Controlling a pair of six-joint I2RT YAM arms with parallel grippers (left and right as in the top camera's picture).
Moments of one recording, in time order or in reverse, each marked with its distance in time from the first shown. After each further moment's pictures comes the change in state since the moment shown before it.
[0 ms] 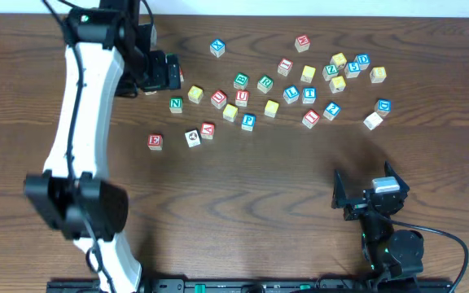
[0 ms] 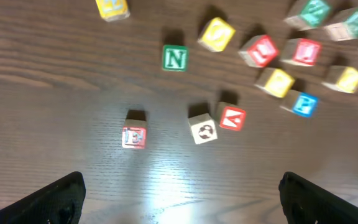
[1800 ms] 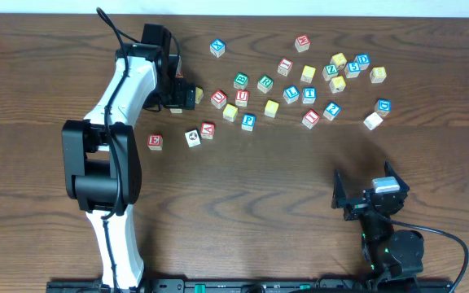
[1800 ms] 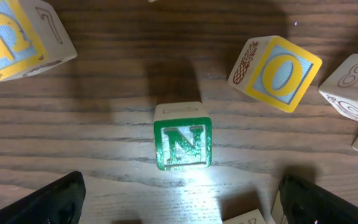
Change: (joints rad) left arm -0.040 0.186 -0.329 0.488 -0.055 0.113; right arm 0.000 0.000 0.000 0.000 0.000 0.000
